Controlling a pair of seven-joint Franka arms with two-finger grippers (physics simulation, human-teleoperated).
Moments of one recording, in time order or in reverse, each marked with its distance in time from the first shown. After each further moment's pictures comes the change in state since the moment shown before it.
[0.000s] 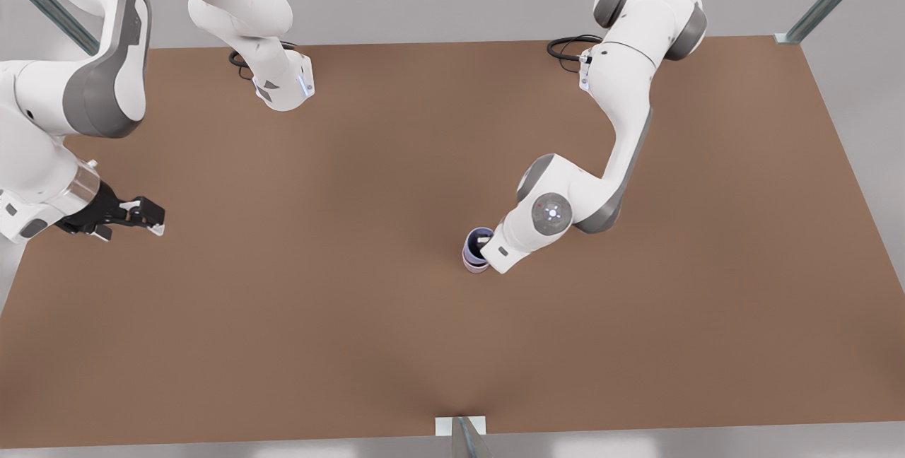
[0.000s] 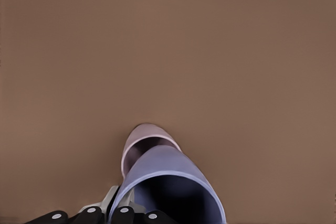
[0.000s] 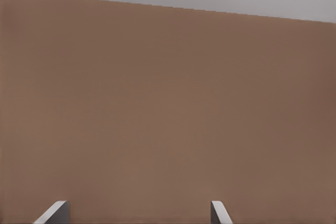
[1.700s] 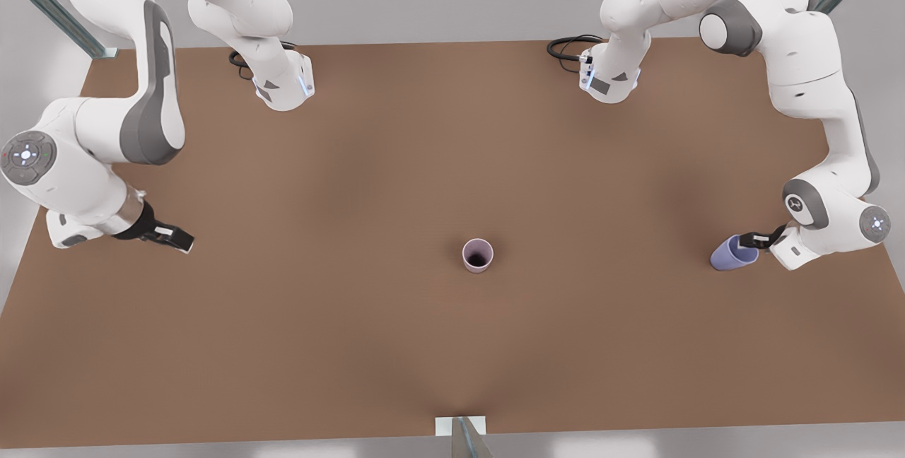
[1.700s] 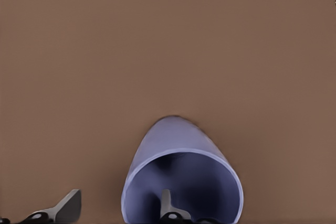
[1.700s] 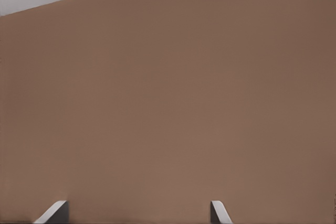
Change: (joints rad) left arm 0.728 -0.062 0.297 -0.385 0.071 0.177 1.151; right arm 0.010 -0.008 0.006 -0.209 -0.025 0.165 0.384
